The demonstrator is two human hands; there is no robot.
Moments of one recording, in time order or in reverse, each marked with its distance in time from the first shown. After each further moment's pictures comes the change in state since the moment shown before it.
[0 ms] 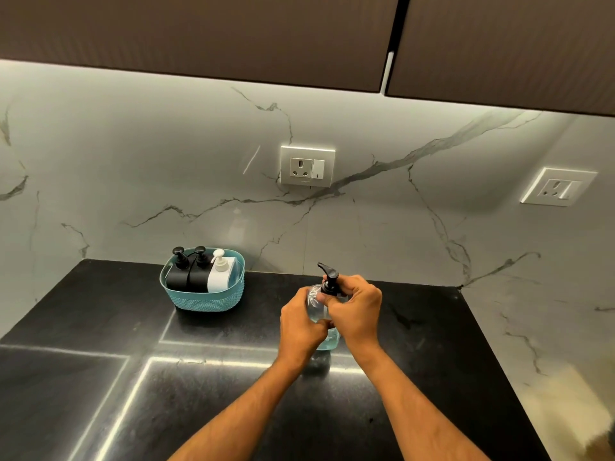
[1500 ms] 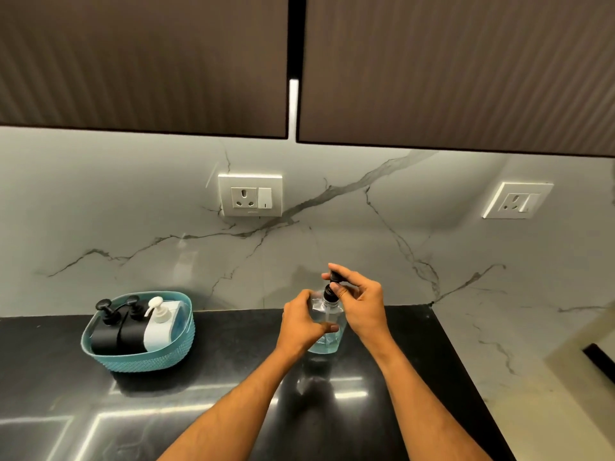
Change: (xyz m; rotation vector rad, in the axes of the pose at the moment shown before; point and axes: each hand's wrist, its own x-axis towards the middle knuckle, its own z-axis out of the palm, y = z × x) left_hand 0.112 0.005 0.093 0.078 -0.254 0.007; right_hand 0.110 0.067 -0.053 0.346 -0.145 0.140
